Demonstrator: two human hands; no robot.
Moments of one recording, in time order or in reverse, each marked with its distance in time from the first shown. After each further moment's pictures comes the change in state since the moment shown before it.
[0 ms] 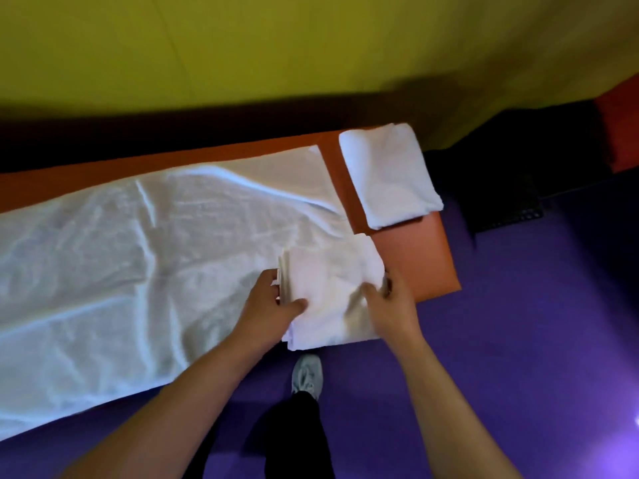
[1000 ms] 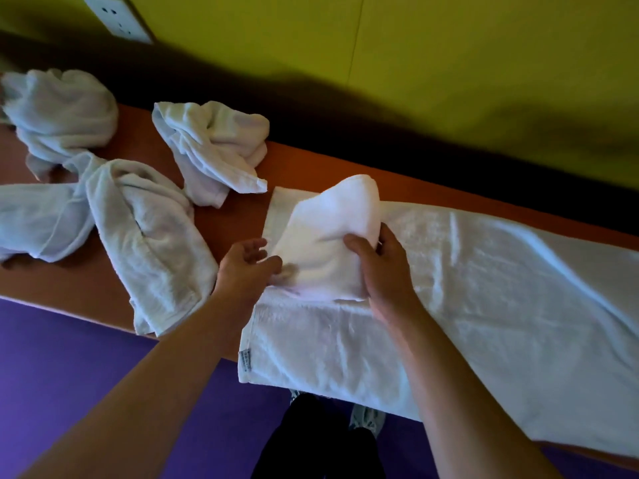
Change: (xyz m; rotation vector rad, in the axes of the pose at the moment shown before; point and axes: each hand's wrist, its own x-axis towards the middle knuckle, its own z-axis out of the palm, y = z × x) left_hand -0.022 -0.140 -0.469 -0.573 0.633 -0.154; right_hand -0.136 -0.213 0.464 0.176 -0.575 -0.169
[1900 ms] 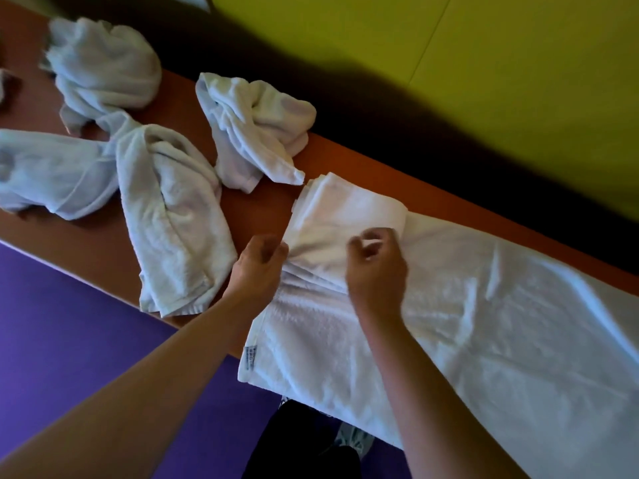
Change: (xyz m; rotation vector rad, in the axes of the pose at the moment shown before) left_hand 0.035 -0.037 -0.019 0.307 0.063 0.122; right_hand 0.025 0.035 0.053 -0.635 0.229 -0.336
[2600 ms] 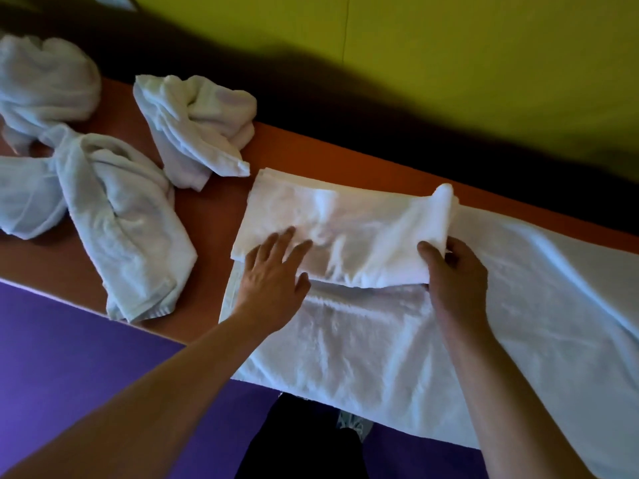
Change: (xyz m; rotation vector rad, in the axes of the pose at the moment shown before) left_hand -0.036 0.001 0.071 0.927 -0.113 0.646; right_hand 0.017 0.088 -0.134 0.308 0.033 0.359
